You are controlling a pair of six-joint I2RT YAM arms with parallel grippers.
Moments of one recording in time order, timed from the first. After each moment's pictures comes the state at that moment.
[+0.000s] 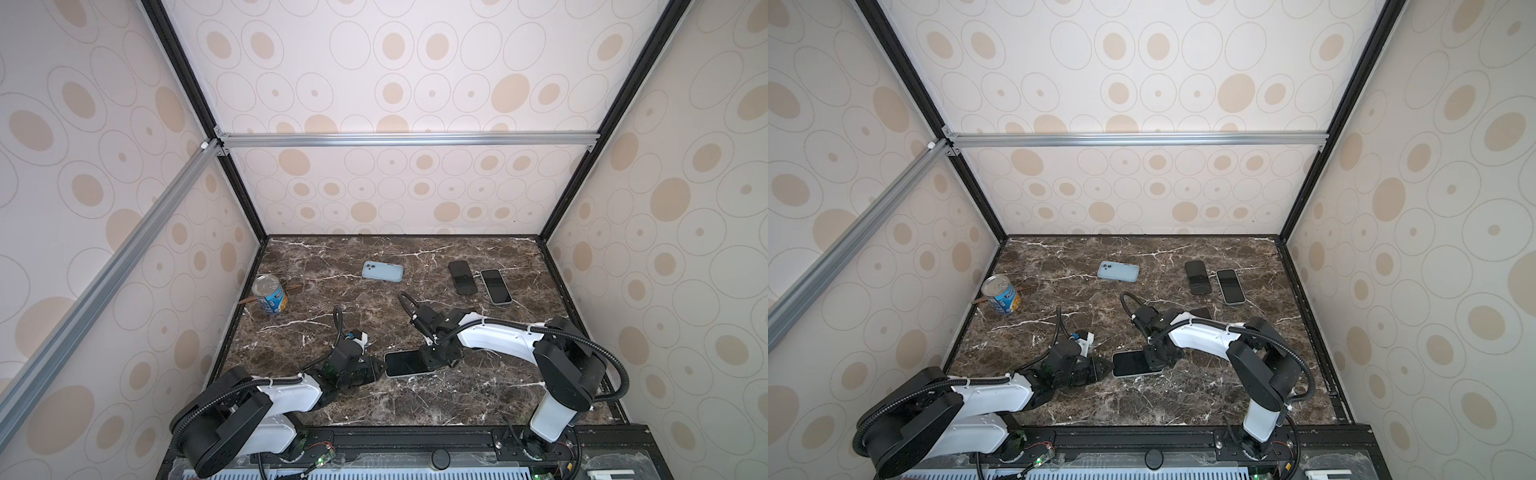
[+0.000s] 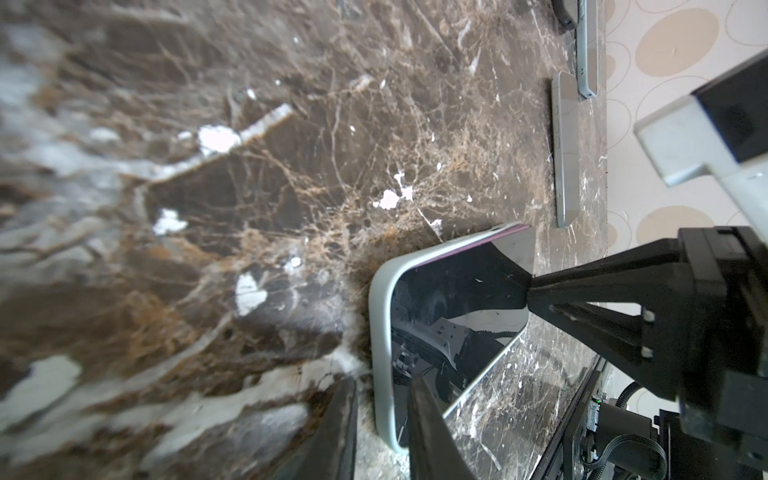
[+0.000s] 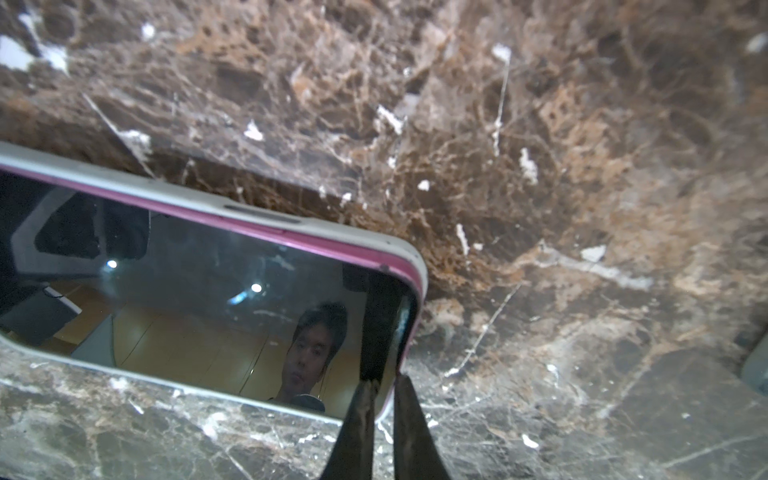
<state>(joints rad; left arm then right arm) -0.73 1.29 0.21 0.36 0.20 -0.97 0.84 1.74 1.04 -0.78 -0.01 0.51</state>
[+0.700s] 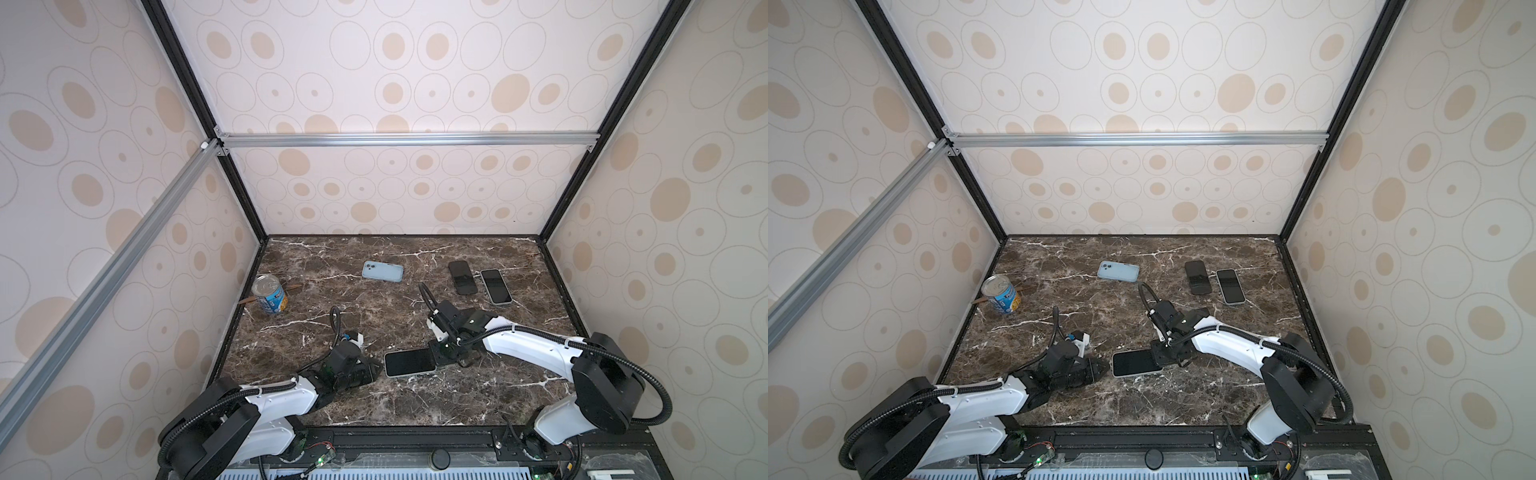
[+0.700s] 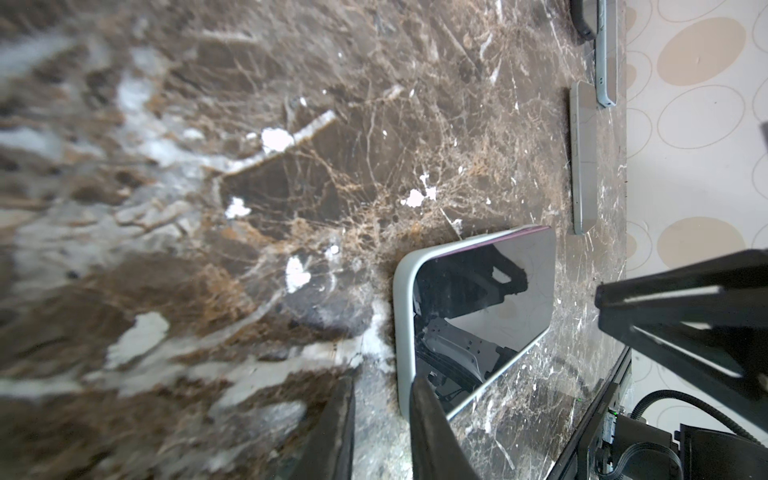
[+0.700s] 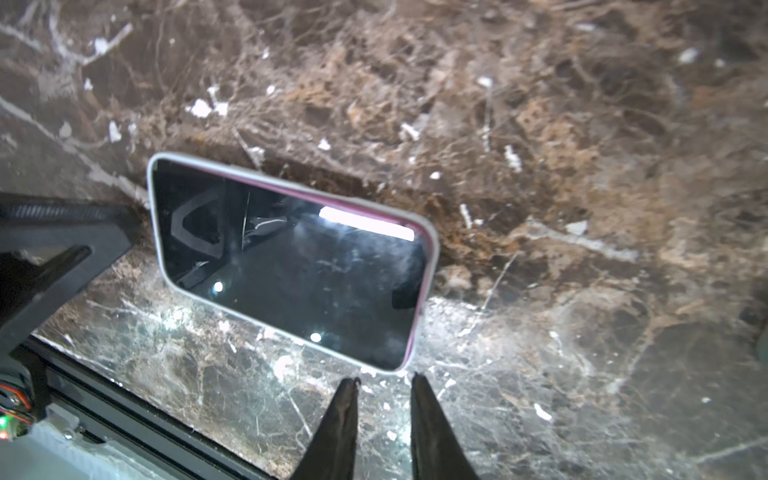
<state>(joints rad) -0.73 1.21 0.21 0.26 0.15 -0.97 0.75 1.53 0.93 -0.69 -0.16 0.51</state>
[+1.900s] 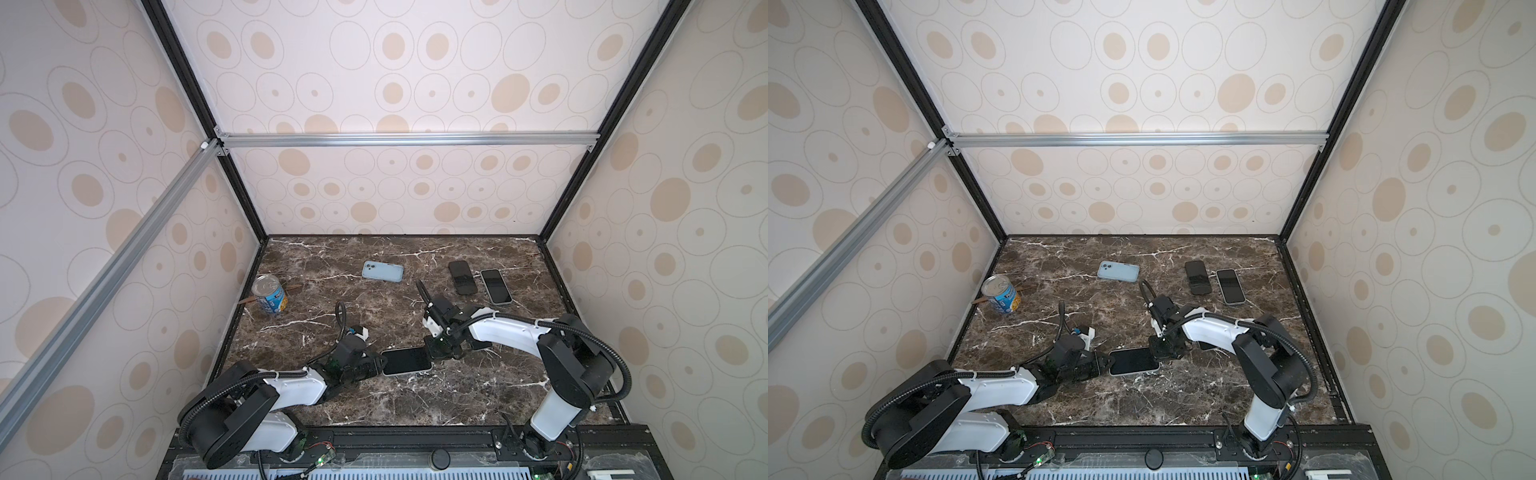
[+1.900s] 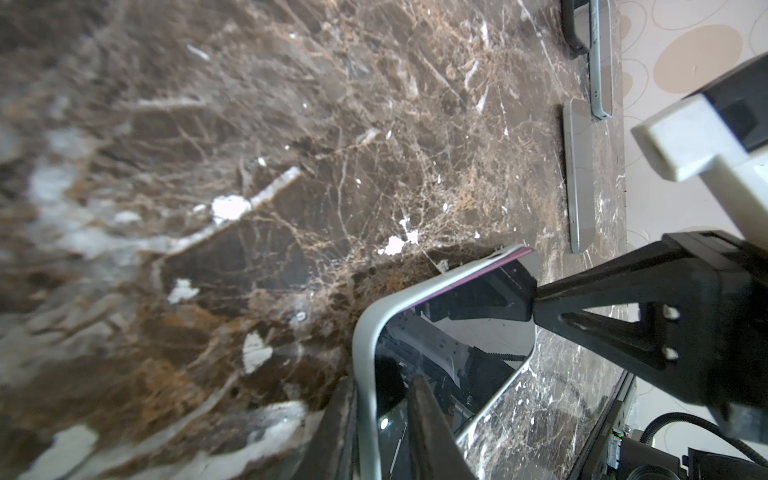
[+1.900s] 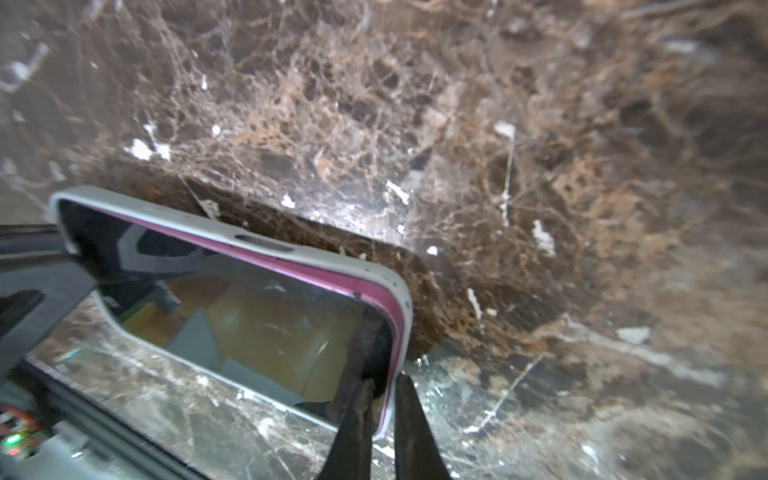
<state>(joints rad) -0.72 1.35 0.27 0.35 0.16 -0.95 0.72 1.74 1.00 -0.66 -0.20 0.46</state>
